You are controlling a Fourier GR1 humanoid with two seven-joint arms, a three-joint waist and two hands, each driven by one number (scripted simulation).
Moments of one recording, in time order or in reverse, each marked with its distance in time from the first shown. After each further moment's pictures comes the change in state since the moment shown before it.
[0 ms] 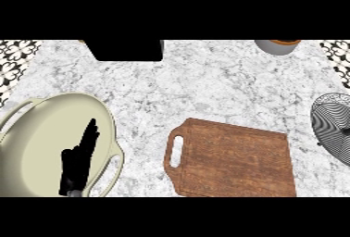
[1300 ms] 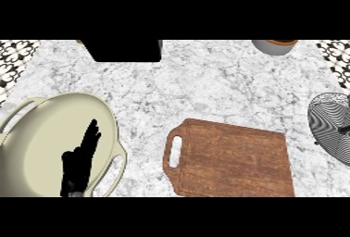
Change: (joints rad) left arm 0.014 -0.024 0.009 -0.016 -0.022 -0.010 -0.006; right arm -0.282 0.245 -0.100 0.452 -0.142 -0.383 -0.353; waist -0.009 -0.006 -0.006
